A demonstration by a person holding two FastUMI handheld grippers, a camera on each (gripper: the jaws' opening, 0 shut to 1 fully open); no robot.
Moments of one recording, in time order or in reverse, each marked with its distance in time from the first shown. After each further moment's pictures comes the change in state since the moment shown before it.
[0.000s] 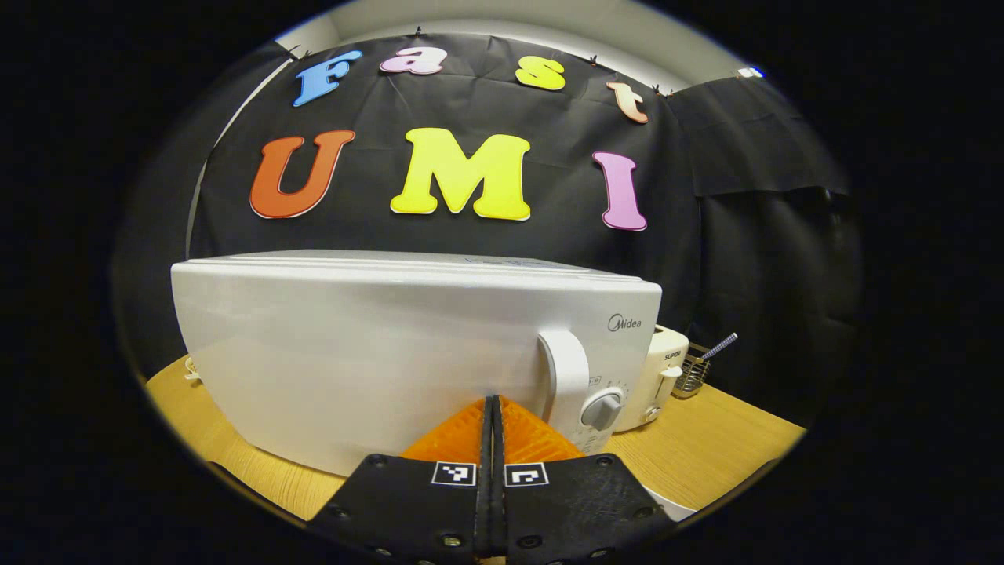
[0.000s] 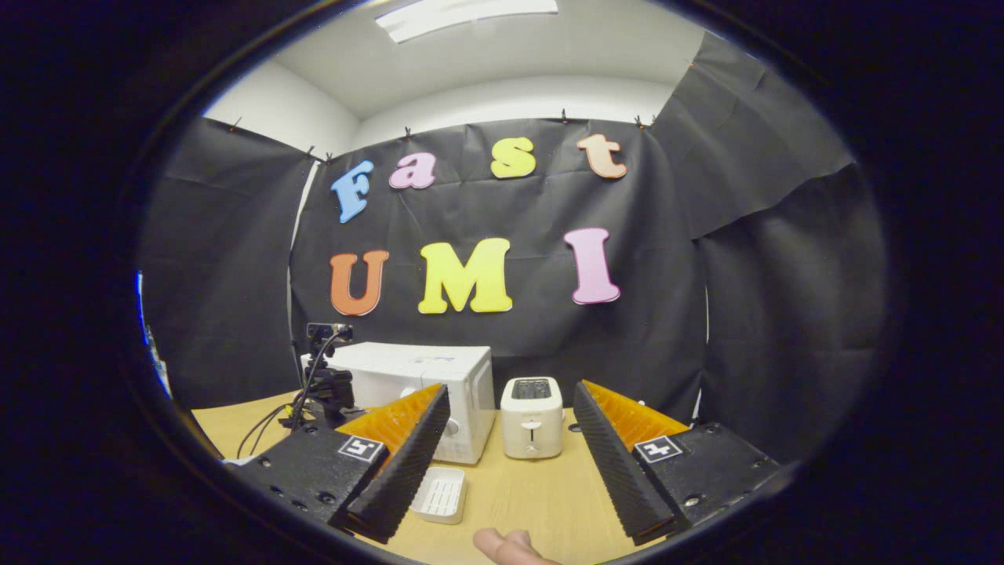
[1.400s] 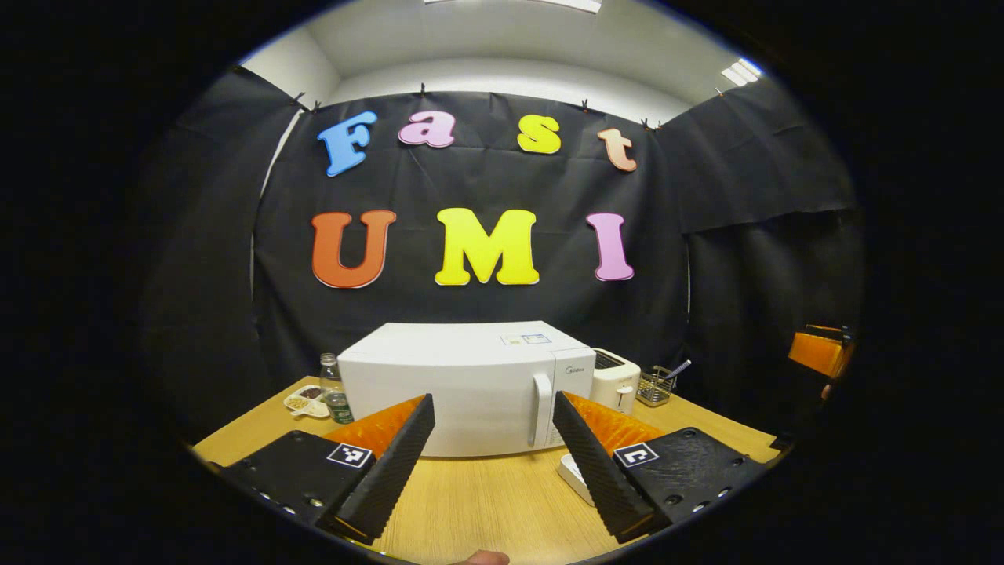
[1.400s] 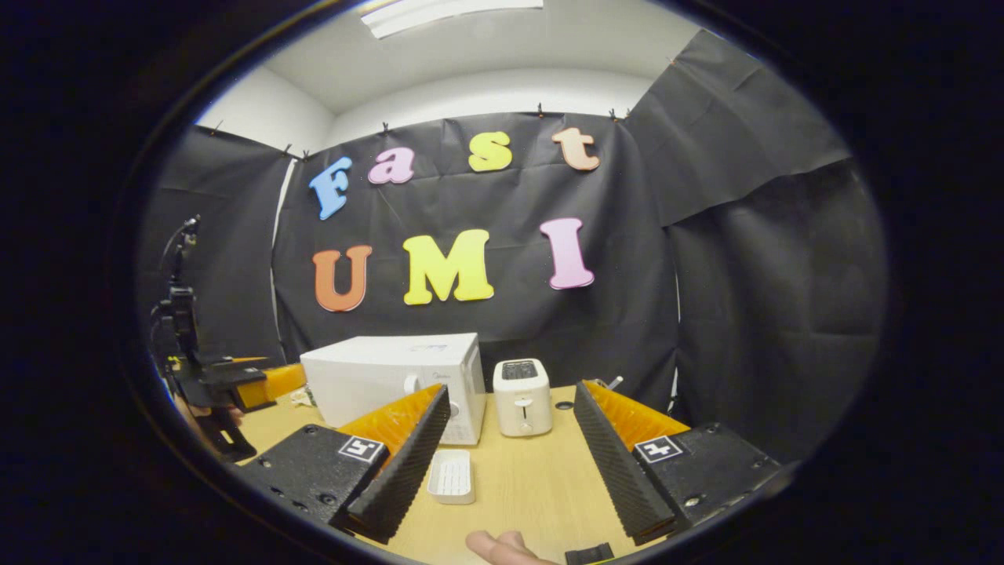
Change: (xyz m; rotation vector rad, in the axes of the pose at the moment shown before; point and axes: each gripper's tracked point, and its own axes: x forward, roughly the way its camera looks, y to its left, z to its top) left arm -0.250 0.023 0.112 0.051 -0.146 0.156; right arm -0.071 0.022 0.008 0.029 0.063 -0.119
